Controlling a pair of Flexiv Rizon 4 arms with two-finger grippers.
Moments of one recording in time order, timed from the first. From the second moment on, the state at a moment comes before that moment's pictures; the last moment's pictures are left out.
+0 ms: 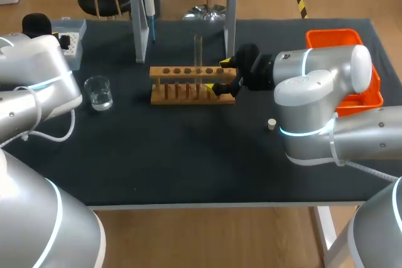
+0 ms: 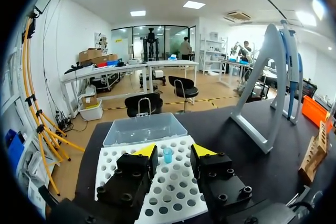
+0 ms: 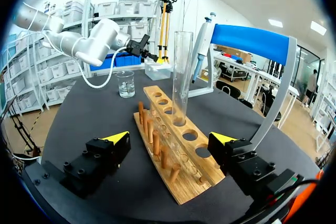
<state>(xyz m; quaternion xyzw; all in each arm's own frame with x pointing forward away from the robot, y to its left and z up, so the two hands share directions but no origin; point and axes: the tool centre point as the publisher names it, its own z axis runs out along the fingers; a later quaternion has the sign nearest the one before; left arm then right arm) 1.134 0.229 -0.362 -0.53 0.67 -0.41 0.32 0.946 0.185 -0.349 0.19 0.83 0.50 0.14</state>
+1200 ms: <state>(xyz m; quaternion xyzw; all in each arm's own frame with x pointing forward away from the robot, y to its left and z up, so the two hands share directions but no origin) 1.138 0.229 -0.369 -0.52 0.67 -0.41 0.32 0.946 0.185 -0.349 0.19 0.83 0.50 0.14</state>
